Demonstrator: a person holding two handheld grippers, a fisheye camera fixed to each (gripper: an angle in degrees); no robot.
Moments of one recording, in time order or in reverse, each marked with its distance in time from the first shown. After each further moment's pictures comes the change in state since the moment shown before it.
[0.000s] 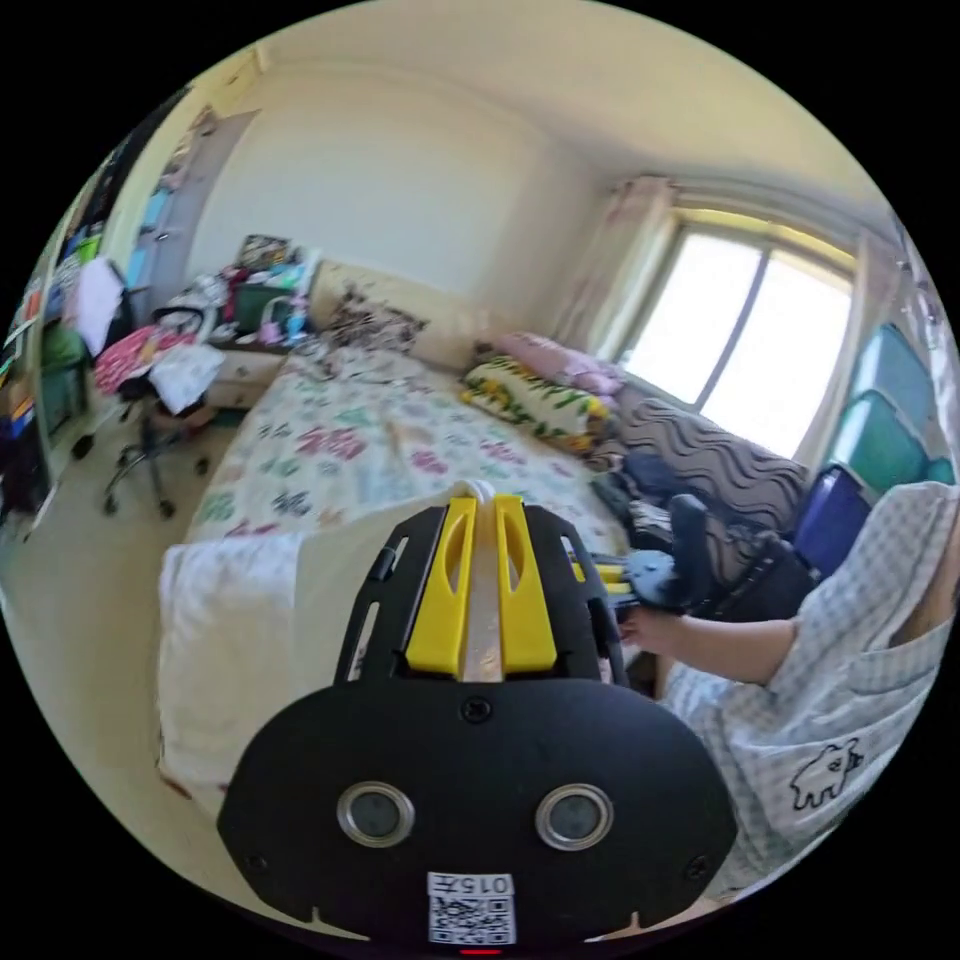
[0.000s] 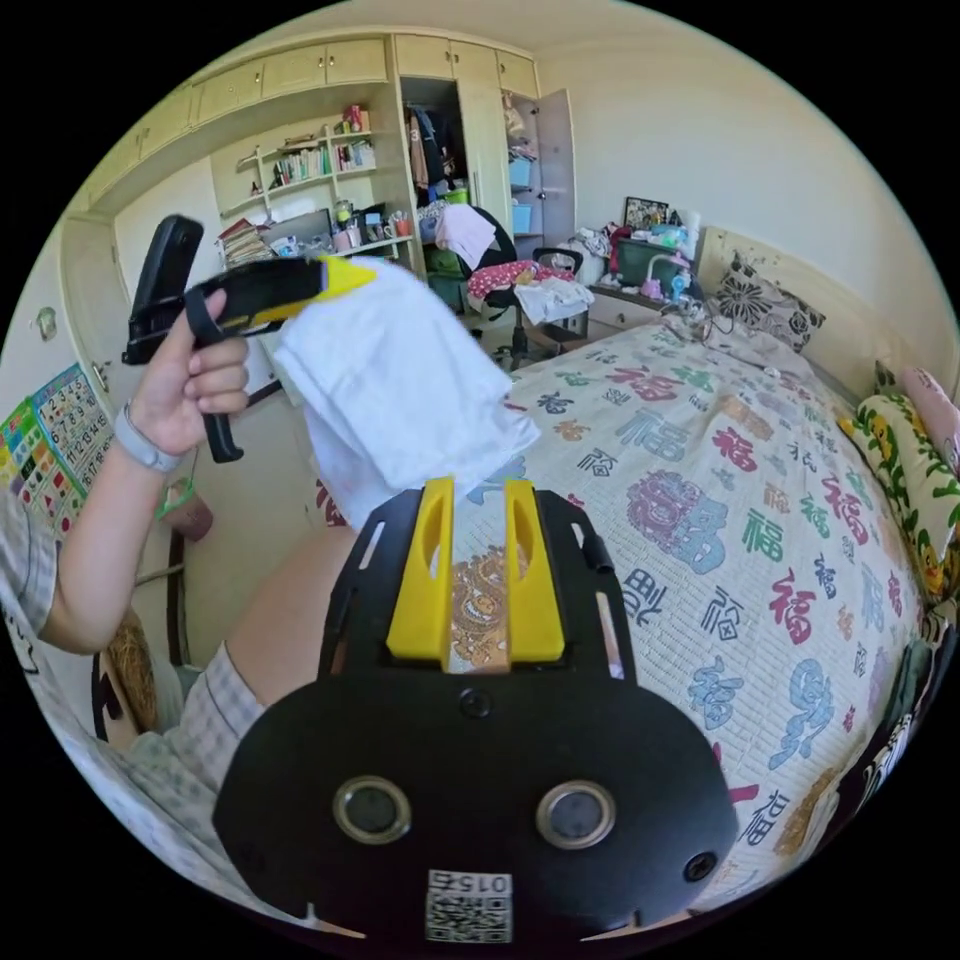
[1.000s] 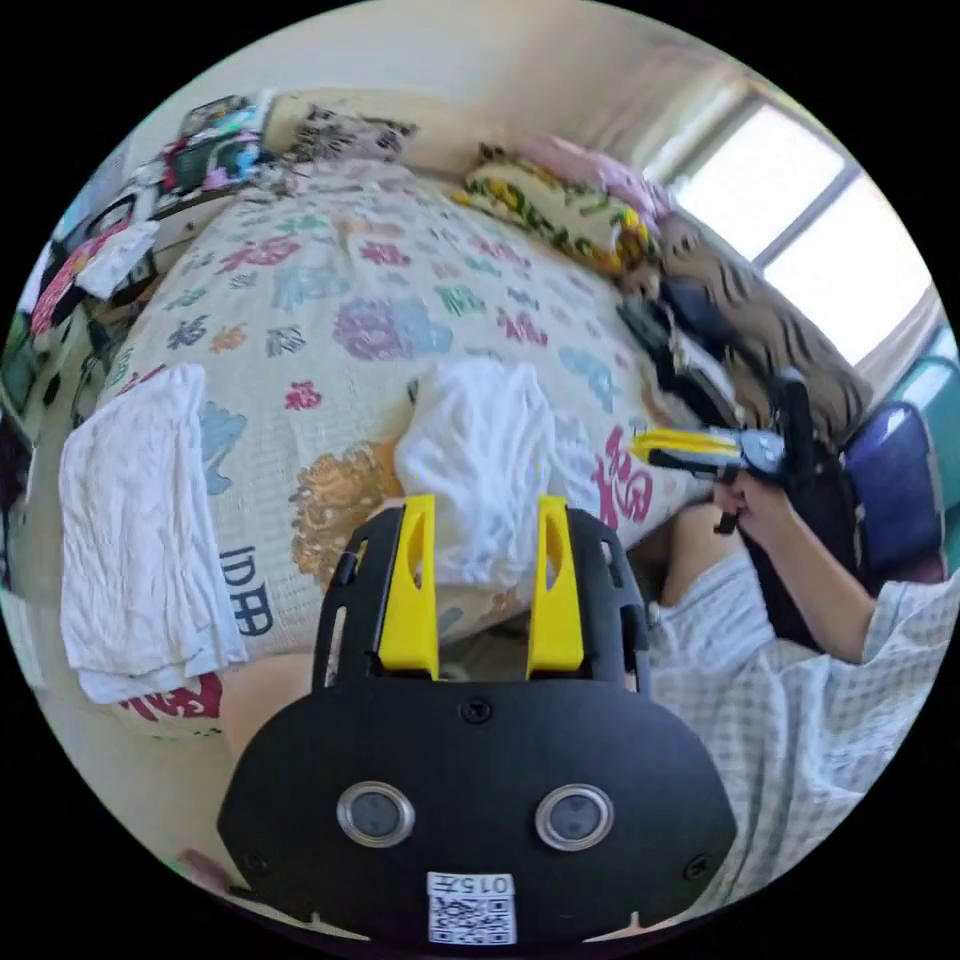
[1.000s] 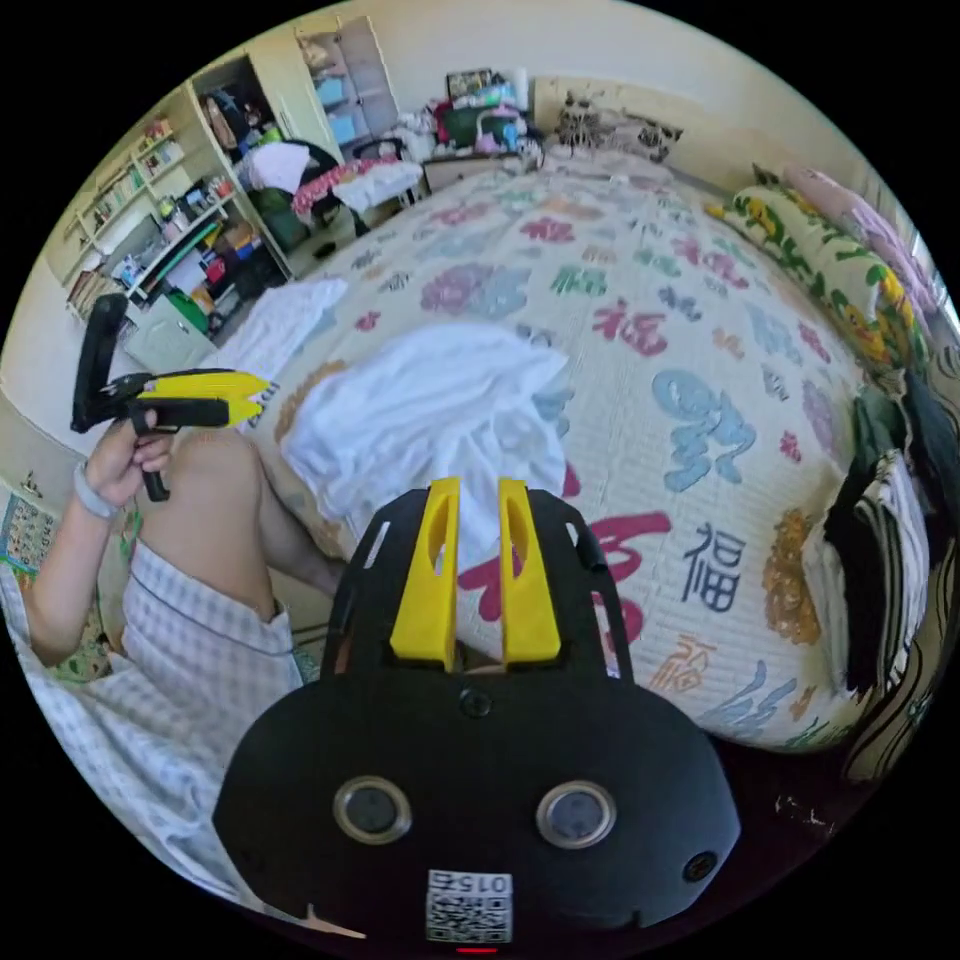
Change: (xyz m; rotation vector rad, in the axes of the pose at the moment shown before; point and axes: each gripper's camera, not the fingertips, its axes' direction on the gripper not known) left arm 0.107 -0.037 0.187 -0.525 -0.020 -0.037; right arm 0.354 0.107 -0.134 -0.337 0.185 0.364
